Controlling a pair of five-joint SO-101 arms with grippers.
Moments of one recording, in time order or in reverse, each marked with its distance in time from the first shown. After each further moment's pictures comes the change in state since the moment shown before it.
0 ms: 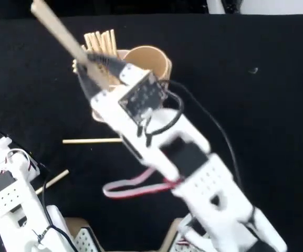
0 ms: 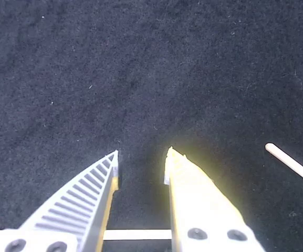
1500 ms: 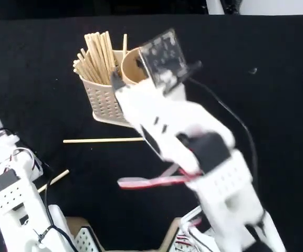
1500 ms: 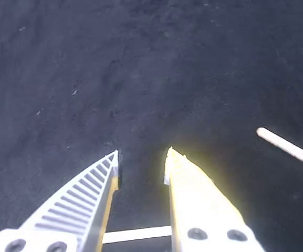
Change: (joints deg) left arm 2.5 0.0 -0.2 0.1 -4.8; right arm 6.0 -4.4 -13.3 51.1 -11.0
